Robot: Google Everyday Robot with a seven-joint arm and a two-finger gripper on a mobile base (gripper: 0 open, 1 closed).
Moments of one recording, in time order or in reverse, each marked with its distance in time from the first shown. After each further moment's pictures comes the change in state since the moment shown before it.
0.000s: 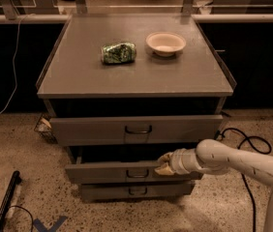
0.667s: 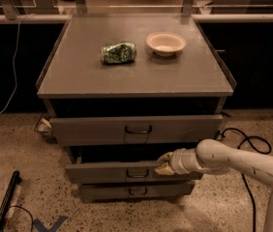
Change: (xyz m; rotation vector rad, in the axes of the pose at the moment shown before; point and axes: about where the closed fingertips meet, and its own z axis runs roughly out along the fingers) arm 0.000 0.000 0.000 0.000 0.000 0.000
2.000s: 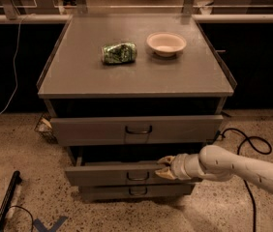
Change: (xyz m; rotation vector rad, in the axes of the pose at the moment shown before) arm 0.012 0.021 -0.005 -0.017 -0.017 -0.013
